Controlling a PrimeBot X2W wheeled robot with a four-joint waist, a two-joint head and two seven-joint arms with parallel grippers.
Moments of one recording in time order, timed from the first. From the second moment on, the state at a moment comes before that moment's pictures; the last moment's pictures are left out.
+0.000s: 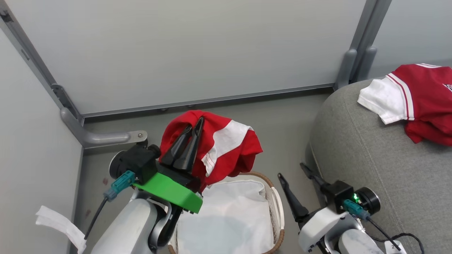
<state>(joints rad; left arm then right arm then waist) -0.36 0.20 -0.57 0.20 -0.55 -0.13 -0.26 -0.19 -0.07 0.30 0.38 0.15 0.13 -0.26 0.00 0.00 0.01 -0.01</state>
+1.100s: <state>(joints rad) -0.42 0.16 -0.65 0.21 -0.60 -0.13 -0.26 -0.44 -0.05 0.58 0.66 0.24 0.13 -0.26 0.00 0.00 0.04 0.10</state>
